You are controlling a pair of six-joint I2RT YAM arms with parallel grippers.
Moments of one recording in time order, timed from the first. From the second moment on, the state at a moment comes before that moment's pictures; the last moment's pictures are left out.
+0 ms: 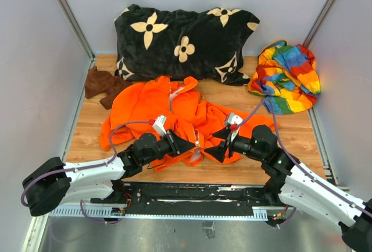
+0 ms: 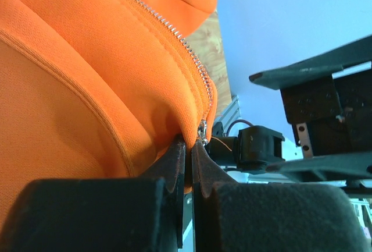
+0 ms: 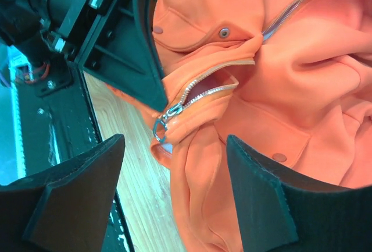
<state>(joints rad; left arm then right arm) -0.97 1.03 0.26 0.58 -0.01 -1.15 0.74 0.66 0.42 0.04 -0.41 0.08</state>
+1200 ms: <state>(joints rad) -0.97 1.04 0.26 0.57 0.00 -1.16 1.42 1.00 0.27 0.50 0.51 -0.94</state>
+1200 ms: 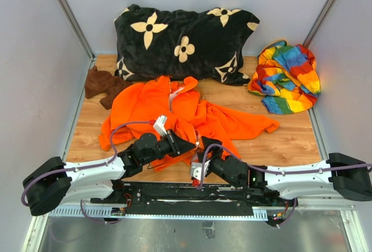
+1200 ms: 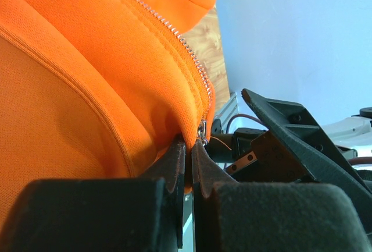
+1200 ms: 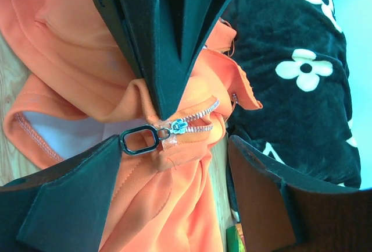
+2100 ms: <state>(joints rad) -0.96 1.05 0.26 0.60 0.01 -1.16 1.42 0.89 0.28 0.40 0.47 -0.89</state>
